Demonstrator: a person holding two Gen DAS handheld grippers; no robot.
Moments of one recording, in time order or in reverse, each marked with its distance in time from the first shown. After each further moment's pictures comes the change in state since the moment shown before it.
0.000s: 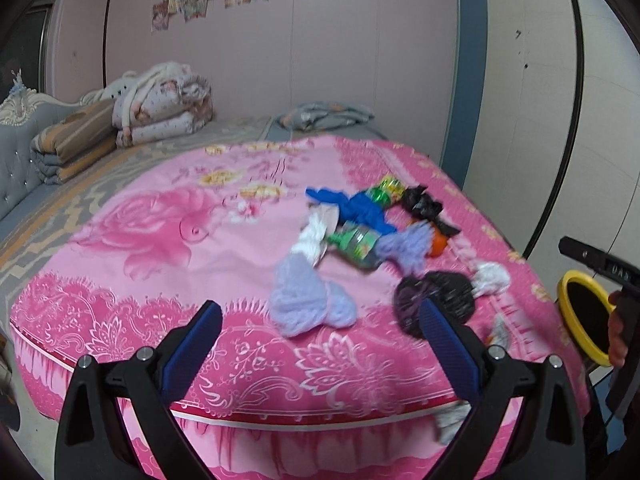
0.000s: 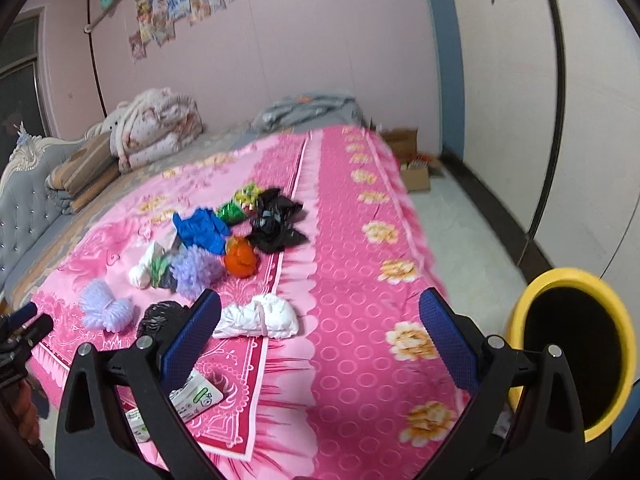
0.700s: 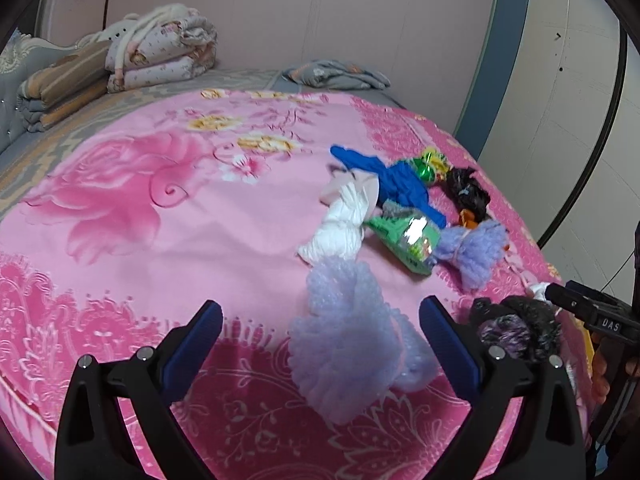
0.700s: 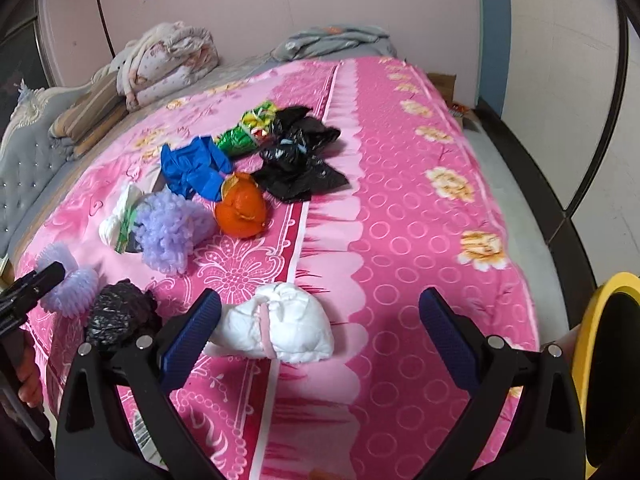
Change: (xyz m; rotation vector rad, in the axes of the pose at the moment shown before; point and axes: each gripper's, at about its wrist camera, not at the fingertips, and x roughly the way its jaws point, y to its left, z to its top) left arm 0.110 0.035 0.012 -0.120 0.137 -0.070; right arm 0.118 0.031 -0.006 -0.080 0.221 0.053
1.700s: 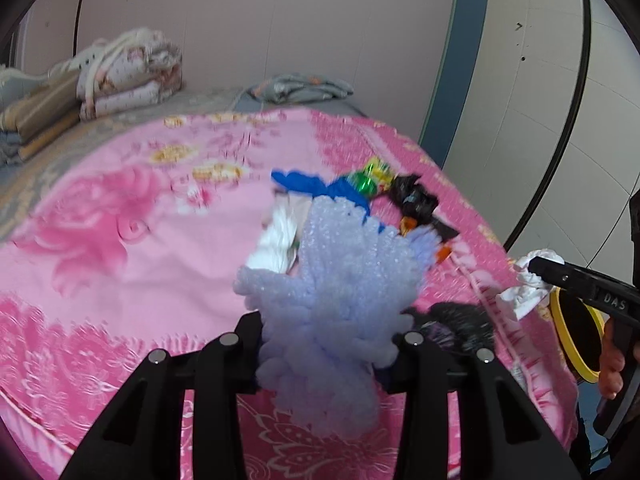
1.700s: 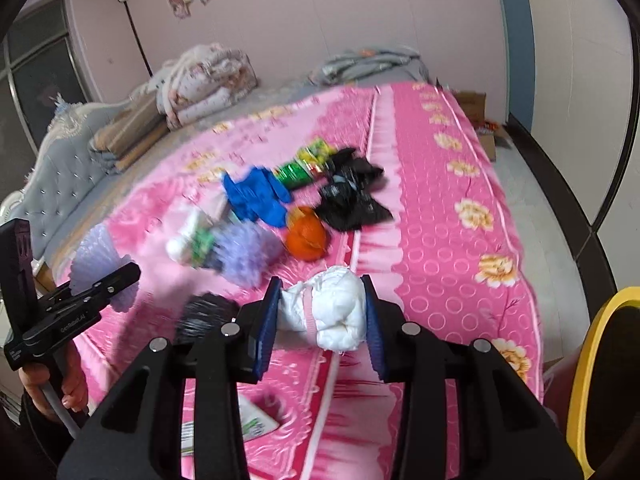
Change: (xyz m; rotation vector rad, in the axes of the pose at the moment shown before) left arm -0.036 -0.048 0.013 0.097 -0.058 -0.062; right arm -0.068 0.012 0.012 -0.005 -0.086 0.162
